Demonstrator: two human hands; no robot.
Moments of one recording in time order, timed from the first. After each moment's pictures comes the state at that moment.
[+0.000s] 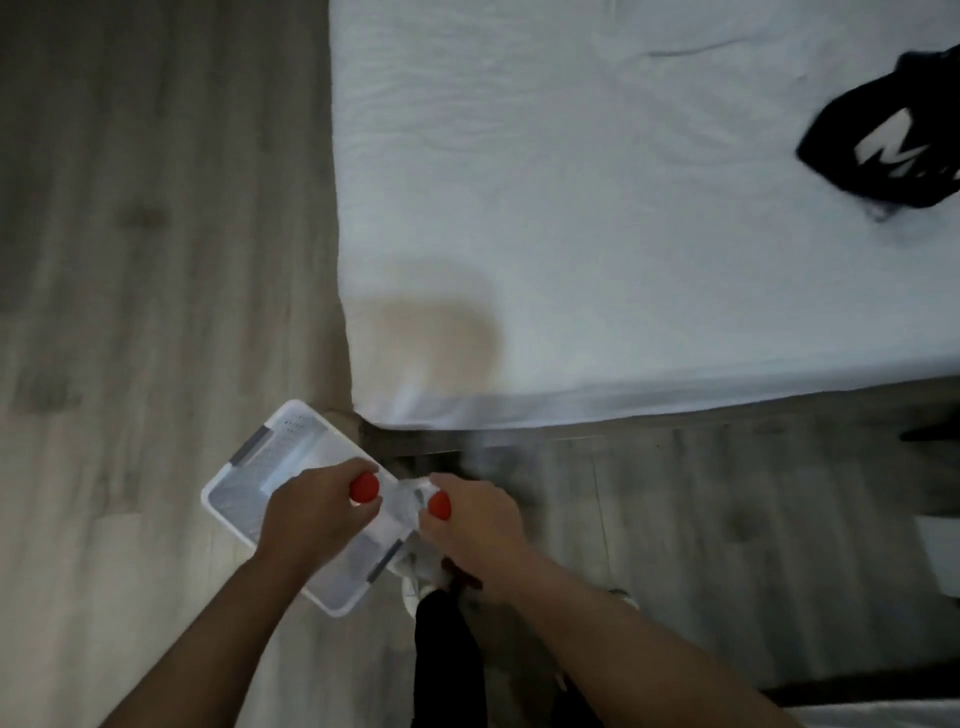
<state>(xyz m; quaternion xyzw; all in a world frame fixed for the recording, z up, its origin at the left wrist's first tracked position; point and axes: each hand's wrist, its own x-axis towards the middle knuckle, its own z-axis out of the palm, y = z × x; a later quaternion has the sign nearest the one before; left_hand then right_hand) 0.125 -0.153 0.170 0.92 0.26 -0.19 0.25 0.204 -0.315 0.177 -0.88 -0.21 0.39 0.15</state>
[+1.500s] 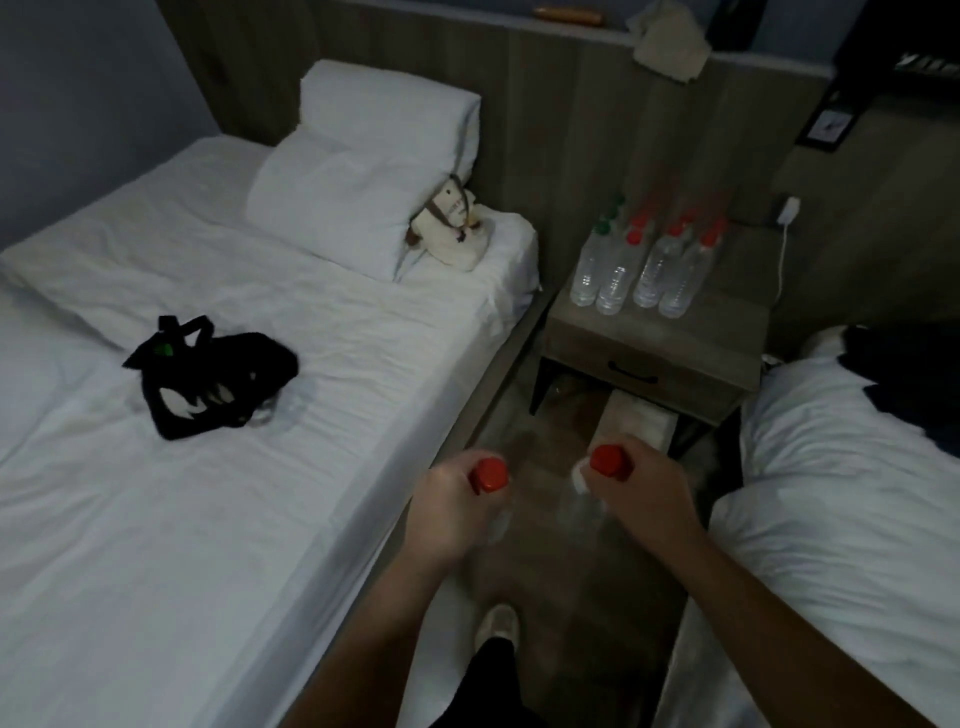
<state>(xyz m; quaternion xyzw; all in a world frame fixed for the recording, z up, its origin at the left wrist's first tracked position) 0.562 -0.983 0.367 0.86 -0.20 -0.18 0.43 0.463 -1.172 0.372 -0.83 0.35 -0.05 0.43</state>
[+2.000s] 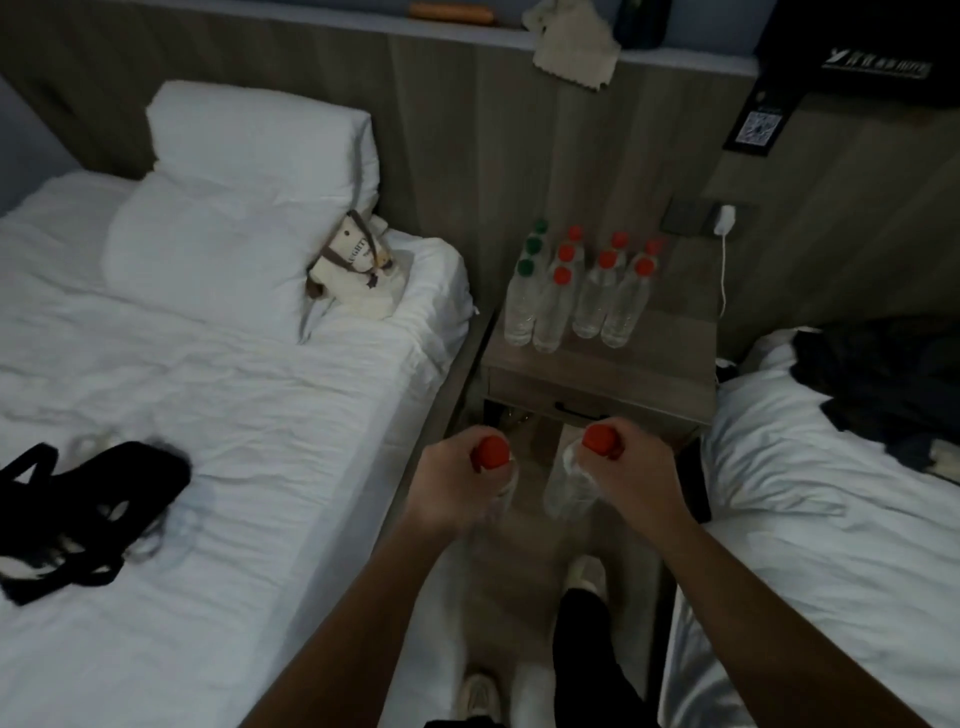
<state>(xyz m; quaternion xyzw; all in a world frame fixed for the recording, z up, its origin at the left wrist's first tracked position) 0.695 -1.182 0.374 0.84 -0.27 -0.24 0.41 0.574 -1.347 0.357 -0.80 0.42 -0.10 0.42</state>
